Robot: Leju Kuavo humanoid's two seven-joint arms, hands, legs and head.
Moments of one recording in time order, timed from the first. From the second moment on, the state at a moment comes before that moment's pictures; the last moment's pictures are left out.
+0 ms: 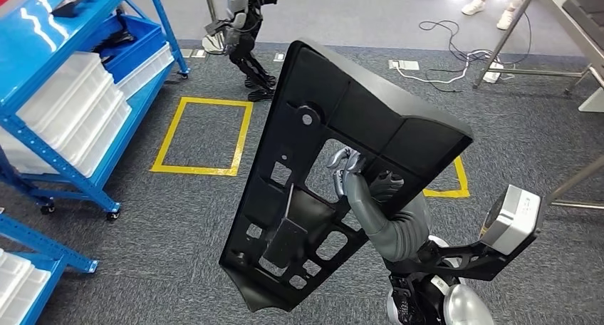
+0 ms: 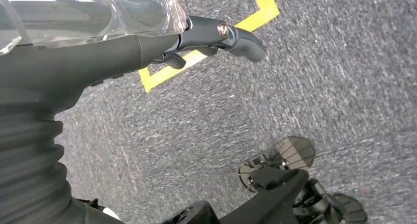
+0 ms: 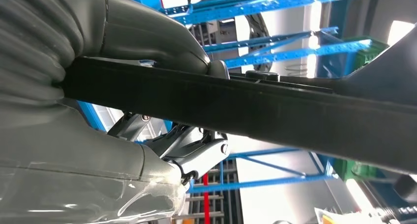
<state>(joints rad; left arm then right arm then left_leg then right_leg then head) -0.12 0.00 -0.98 -0.23 0.56 0.47 -0.01 -0.31 -0.22 0.64 -1.90 -0.43 -0.15 -0.25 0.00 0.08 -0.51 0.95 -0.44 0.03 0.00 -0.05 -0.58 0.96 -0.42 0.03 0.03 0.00</state>
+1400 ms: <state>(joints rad) -0.10 0.00 -0.98 -0.23 0.58 0.47 -0.02 -0.29 -0.21 0.65 -1.91 -0.42 -0.15 -0.25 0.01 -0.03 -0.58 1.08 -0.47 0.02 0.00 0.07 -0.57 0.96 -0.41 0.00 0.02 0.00</state>
